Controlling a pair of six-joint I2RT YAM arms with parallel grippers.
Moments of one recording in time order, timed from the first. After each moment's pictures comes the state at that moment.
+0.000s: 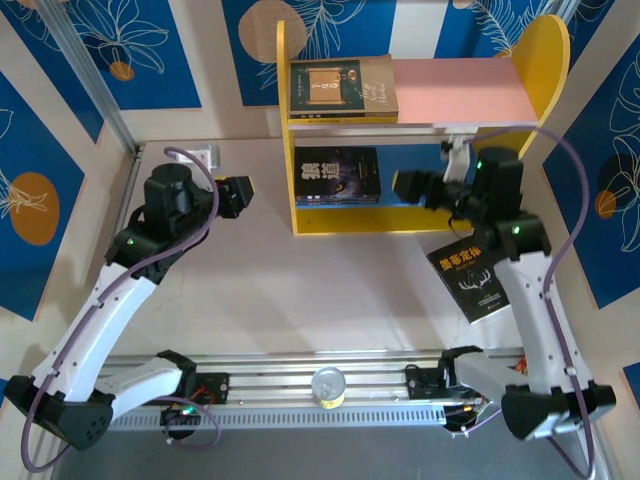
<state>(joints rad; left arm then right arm) -0.44 1.06 1.21 -0.51 0.05 -0.41 0.16 1.03 1.24 -0.67 -0.44 0.33</state>
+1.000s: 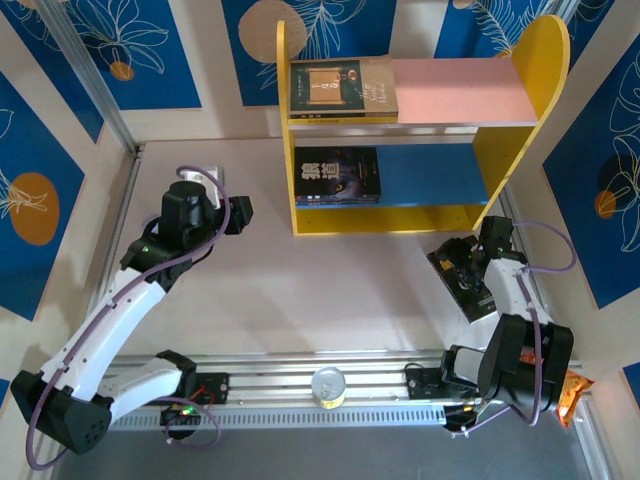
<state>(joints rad) -0.44 1.04 1.06 -0.49 -0.03 -0.42 -0.28 1.22 0.68 -0.59 -0.18 0.54</state>
